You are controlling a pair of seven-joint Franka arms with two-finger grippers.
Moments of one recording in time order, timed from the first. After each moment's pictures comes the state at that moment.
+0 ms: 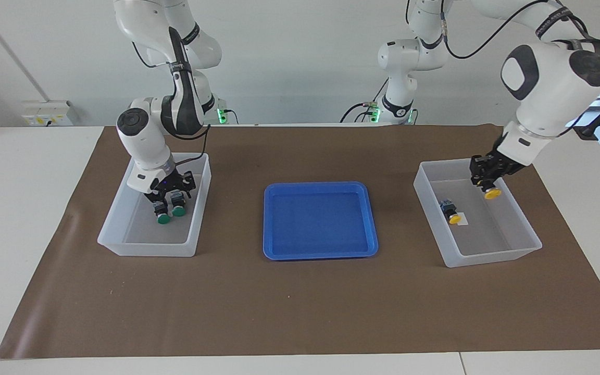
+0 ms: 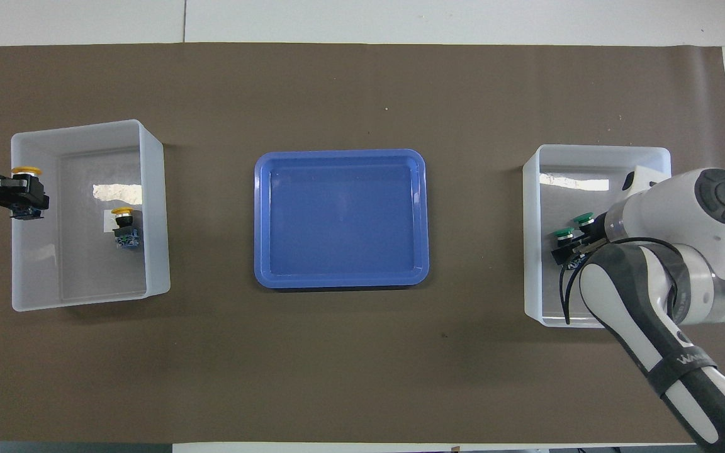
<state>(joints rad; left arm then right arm) 0.10 0.09 0.01 -1.85 -0.01 1.89 0.15 0.06 0.03 -0.04 -2.21 -0.01 2.15 -0.36</state>
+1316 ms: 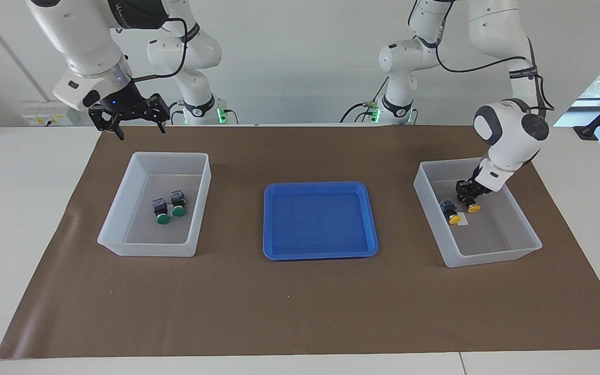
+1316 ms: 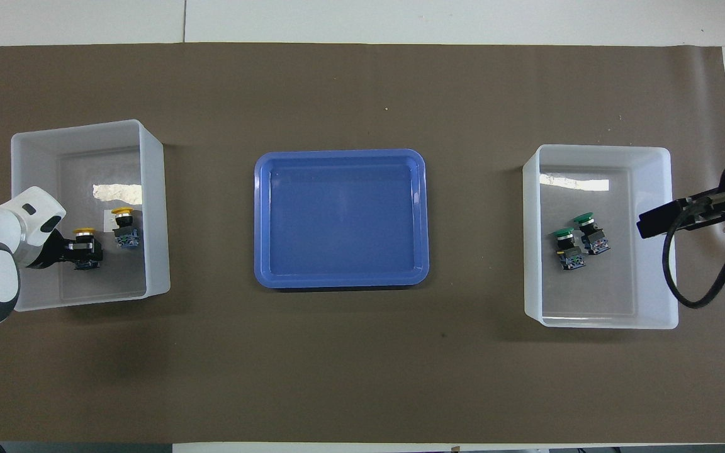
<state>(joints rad) 0.14 0.10 0.01 -2.29 -0.01 2.33 0.15 0.05 -0.06 -0.04 -1.65 -0.01 1.47 -0.14</state>
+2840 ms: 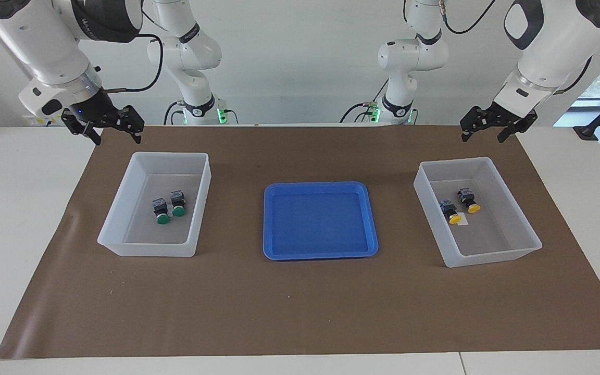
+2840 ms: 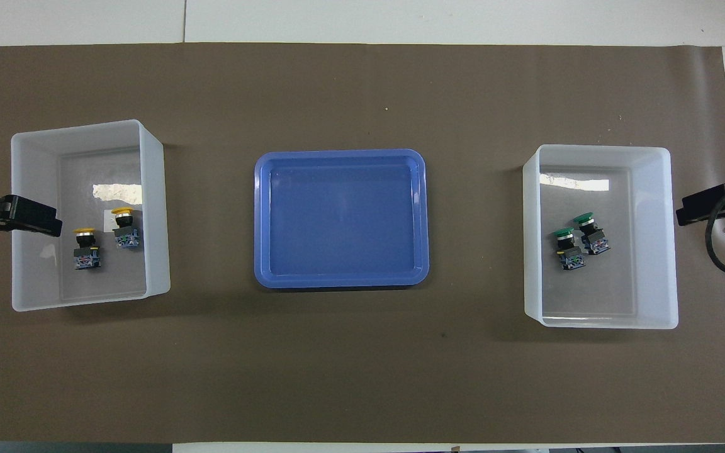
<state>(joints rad) -0.08 -0.07 0.03 -1.72 -0.01 1.55 0.06 -0.02 -0.05 -0.06 -1.67 -0.01 1.53 -0.10</state>
